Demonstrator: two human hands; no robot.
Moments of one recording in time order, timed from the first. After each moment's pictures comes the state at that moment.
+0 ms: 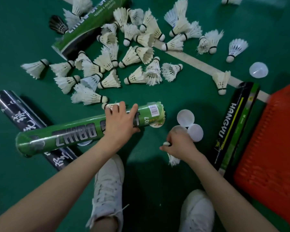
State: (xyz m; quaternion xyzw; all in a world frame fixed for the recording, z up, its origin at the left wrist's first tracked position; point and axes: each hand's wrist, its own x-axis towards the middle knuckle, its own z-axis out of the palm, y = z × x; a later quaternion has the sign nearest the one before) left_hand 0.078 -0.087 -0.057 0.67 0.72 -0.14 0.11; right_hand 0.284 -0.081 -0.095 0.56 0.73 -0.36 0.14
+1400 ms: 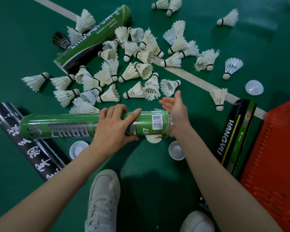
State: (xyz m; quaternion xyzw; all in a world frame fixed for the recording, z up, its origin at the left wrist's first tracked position) left_hand 0.054 -0.075 -0.034 0.75 0.66 0.06 0.03; right_hand 0.225 0.024 -0.045 0.63 0.30 -0.65 -0.29
